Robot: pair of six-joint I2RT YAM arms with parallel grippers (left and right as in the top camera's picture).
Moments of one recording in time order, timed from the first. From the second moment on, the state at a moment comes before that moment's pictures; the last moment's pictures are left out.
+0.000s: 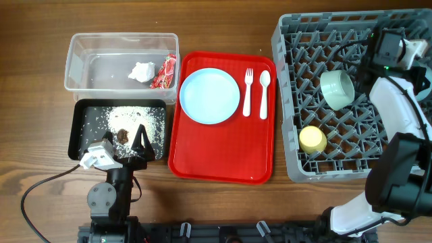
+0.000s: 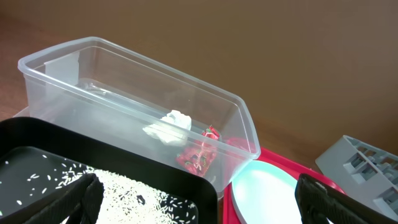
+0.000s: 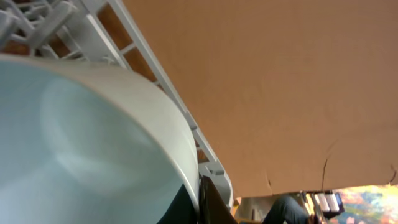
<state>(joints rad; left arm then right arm) -0.01 0.01 0.01 -0.07 -0.03 -0.42 -0.22 1.77 1.22 -0.37 1.18 -0.19</state>
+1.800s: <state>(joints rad) -0.01 0.01 0.01 -0.07 -0.03 -0.42 0.54 1.94 1.25 -0.58 -0.02 0.85</state>
